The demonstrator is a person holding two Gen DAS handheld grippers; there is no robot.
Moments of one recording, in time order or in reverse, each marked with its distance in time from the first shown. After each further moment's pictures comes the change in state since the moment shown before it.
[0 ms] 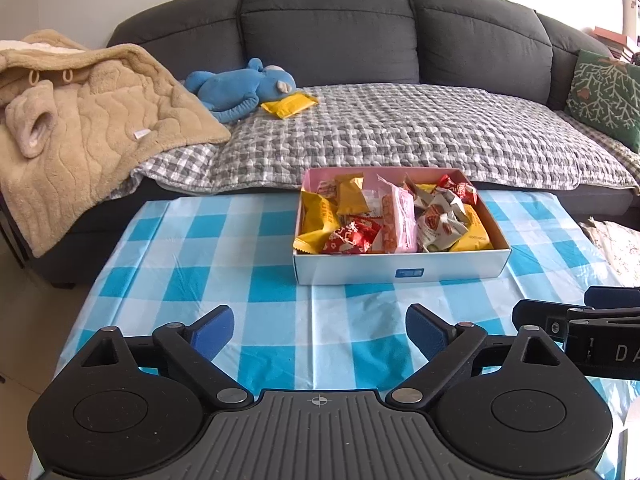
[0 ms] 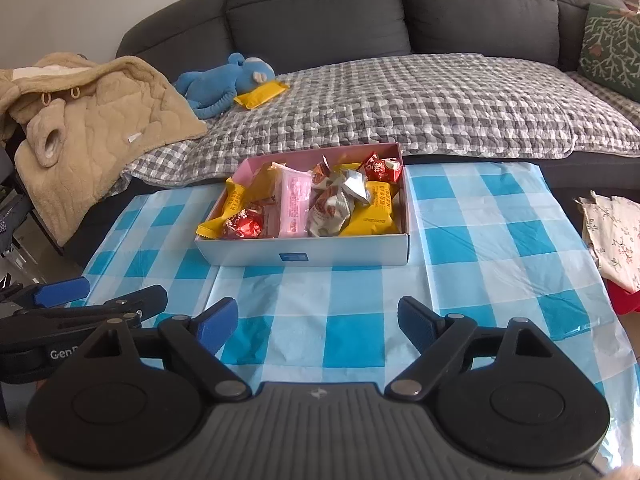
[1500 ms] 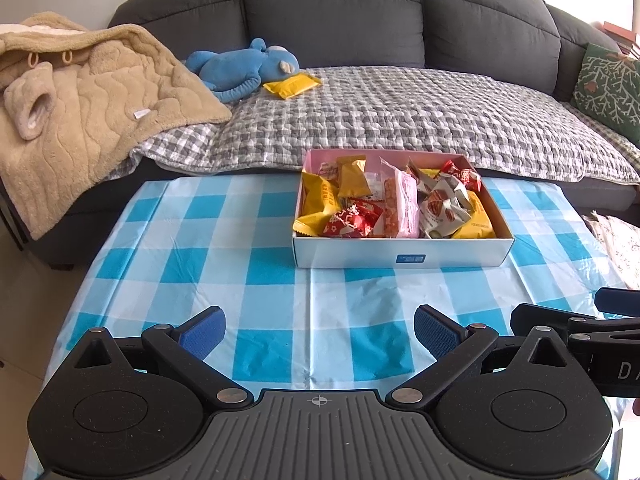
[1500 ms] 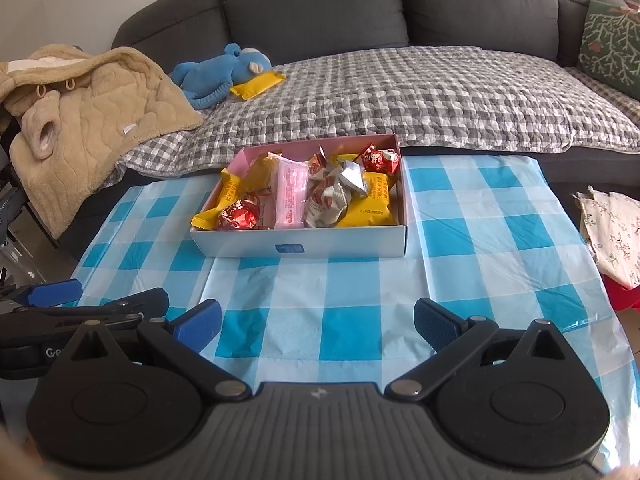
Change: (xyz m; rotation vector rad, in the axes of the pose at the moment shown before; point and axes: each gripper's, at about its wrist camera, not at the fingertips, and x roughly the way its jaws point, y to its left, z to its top) left arm 0.007 0.000 0.001 -0.027 0.063 -0.001; right arm 0.004 0.001 0.001 -0.005 0.030 -0.017
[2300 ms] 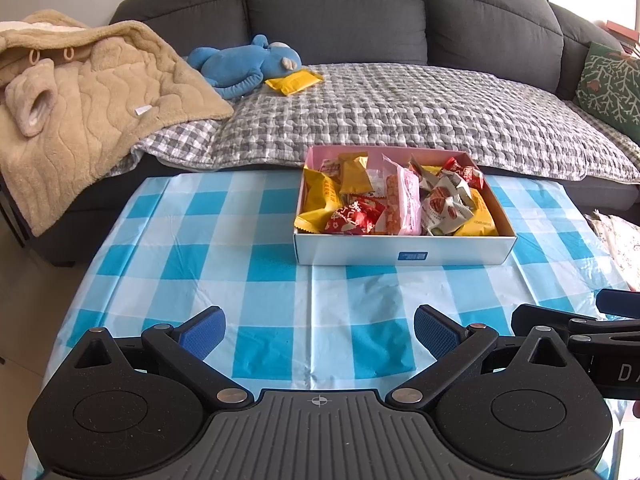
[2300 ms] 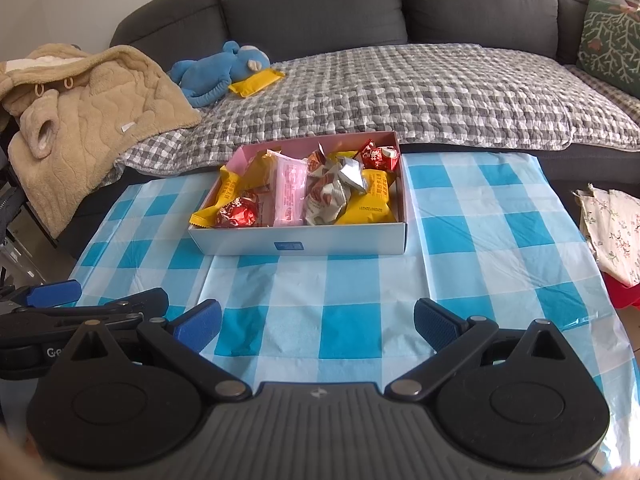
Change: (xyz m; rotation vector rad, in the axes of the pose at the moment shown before) left arm 0.001 0.000 -0.001 -0.003 0.009 0.004; right arm 0.002 0.000 -0.001 0.002 0.005 -0.002
